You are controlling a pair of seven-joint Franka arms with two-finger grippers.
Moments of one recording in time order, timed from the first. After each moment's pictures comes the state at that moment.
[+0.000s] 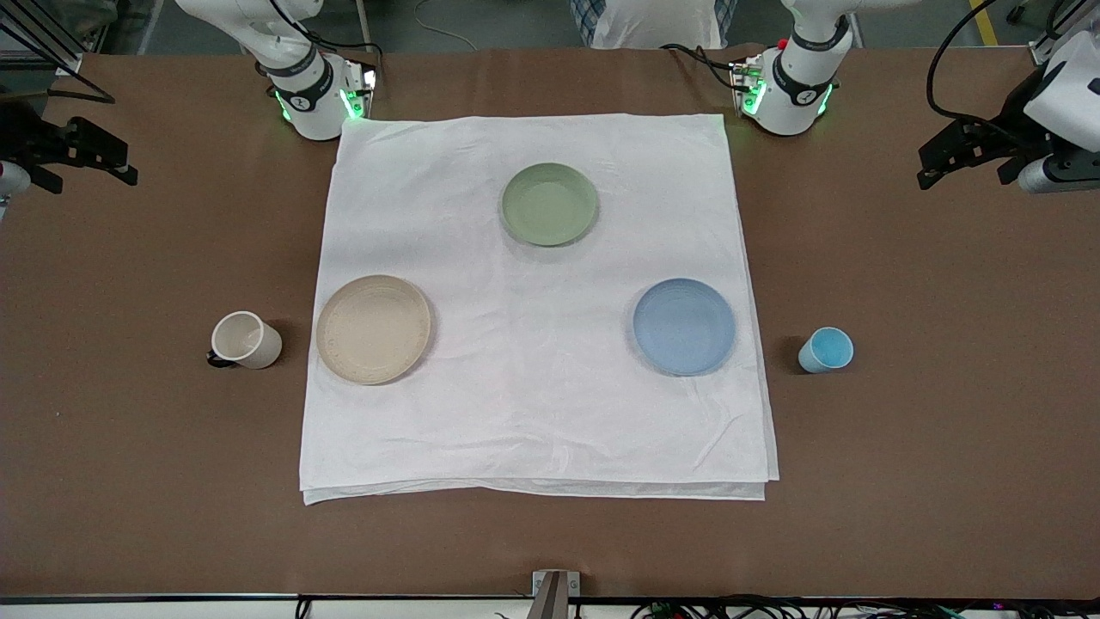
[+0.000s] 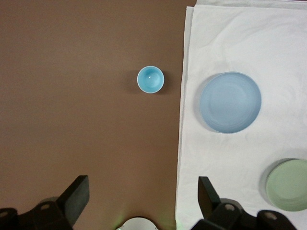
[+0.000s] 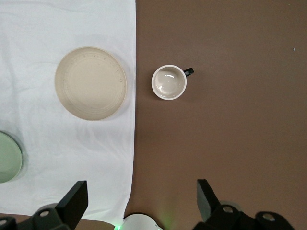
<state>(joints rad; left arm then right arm) -0.01 -0.10 -0.10 -1.60 0.00 1.47 -0.15 -0.02 -0.15 -0.04 -1.69 0.01 1.46 -0.15</state>
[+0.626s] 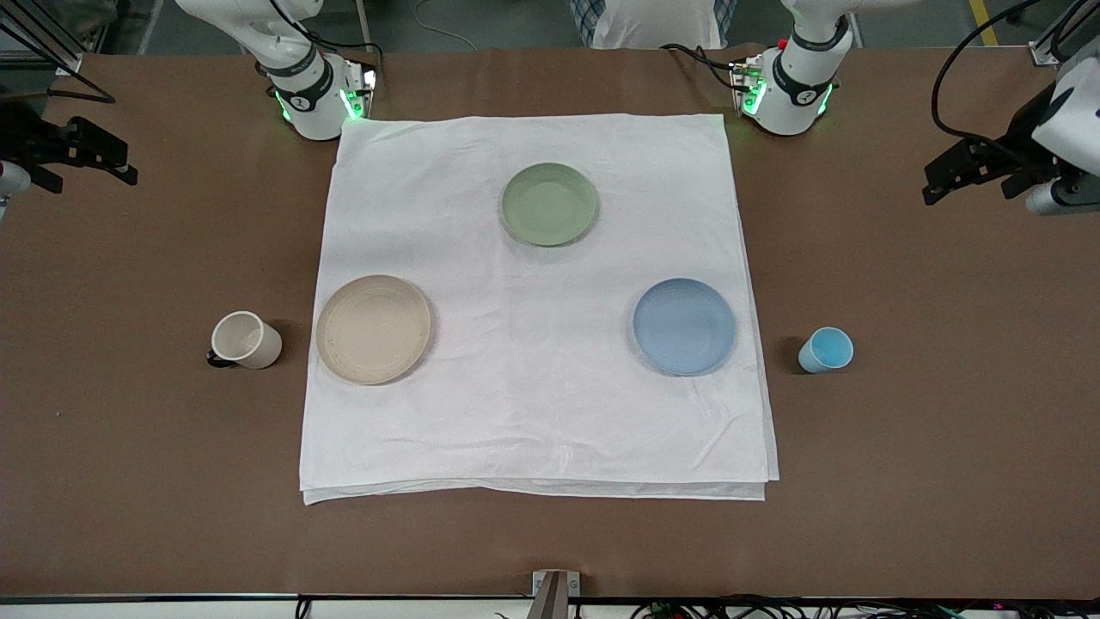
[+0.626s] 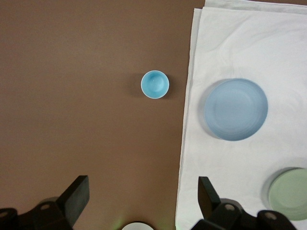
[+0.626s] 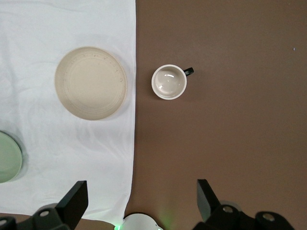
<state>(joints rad) 0.02 -0.02 -0.09 -1.59 0.01 1.51 -0.15 -0.02 -0.15 -0.04 -1.69 0.01 1.46 -0.15</state>
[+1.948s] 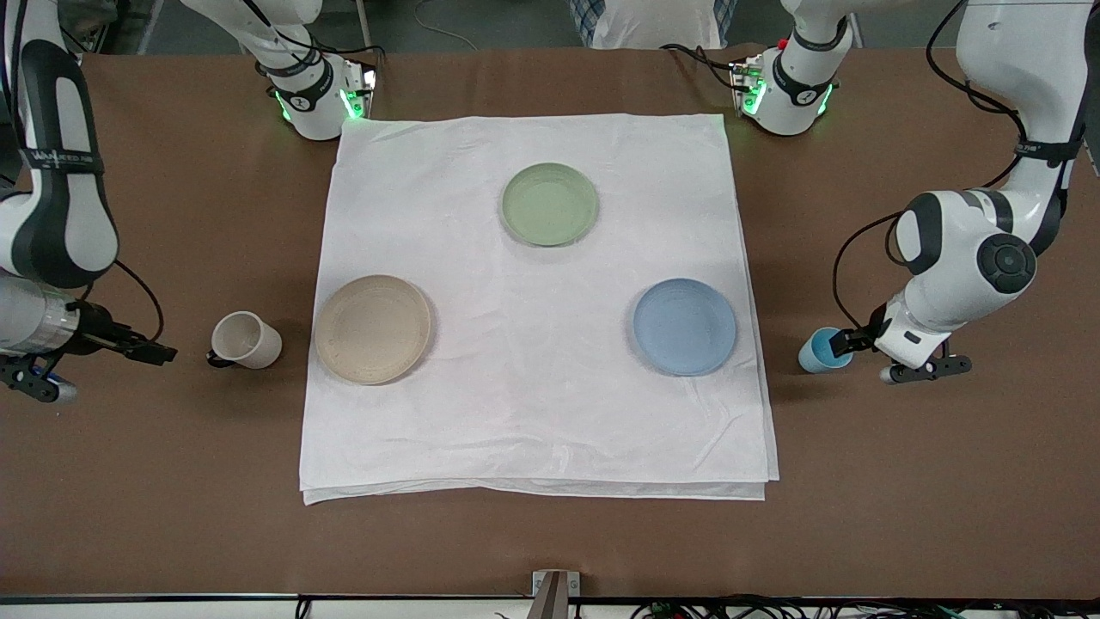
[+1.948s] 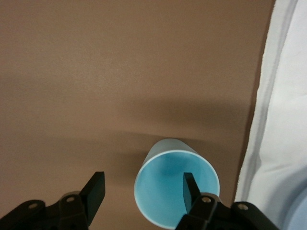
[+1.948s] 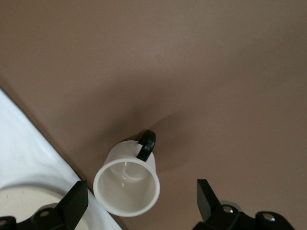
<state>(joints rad) 0.09 0.37 -0.09 -2.07 0.02 2.46 -0.15 -0.16 0.38 -0.03 -1.76 0.01 2.02 0.36</state>
